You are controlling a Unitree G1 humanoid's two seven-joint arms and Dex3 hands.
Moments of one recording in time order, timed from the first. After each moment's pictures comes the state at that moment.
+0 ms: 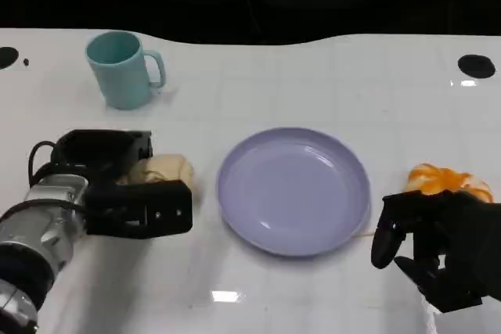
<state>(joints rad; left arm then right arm) -0.71 0.33 -0.52 0.98 0.73 -0.10 0.15 0.03 -0.45 0.17 -0.61 -0.14 0.59 0.42</state>
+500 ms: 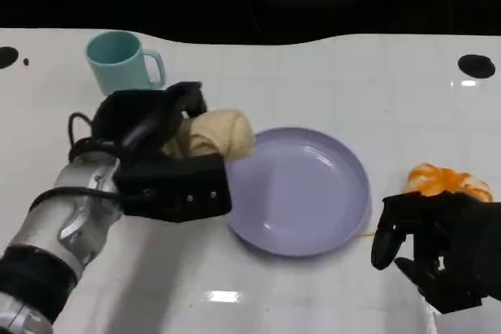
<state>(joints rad) -0.64 0.30 -0.45 0.57 0.67 -0.10 0.12 0.03 -0.45 0.17 -0.61 -0.15 0.60 0.42</state>
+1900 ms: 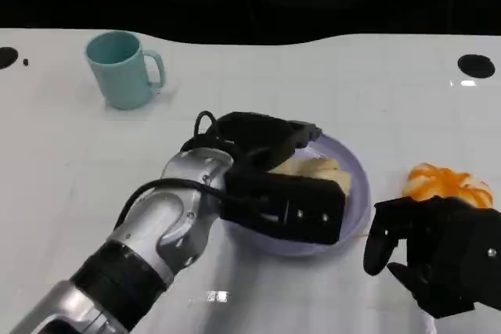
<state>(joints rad) -0.68 0.11 -0.60 0.36 0.76 0.14 -0.32 0.03 -0.45 0.21 -0.63 -0.17 0.63 0.42</state>
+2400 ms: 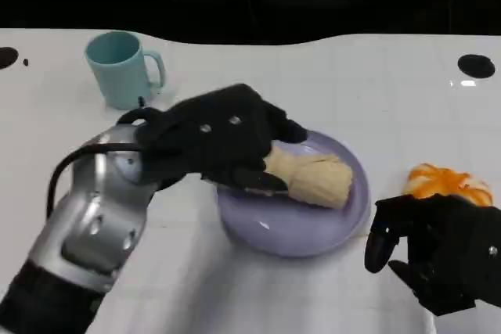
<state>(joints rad) -0.54 0.21 -0.30 -0.08 0.34 0.44 -0.68 0.02 -0.45 0.20 -0.61 -0.17 0.62 0.42</state>
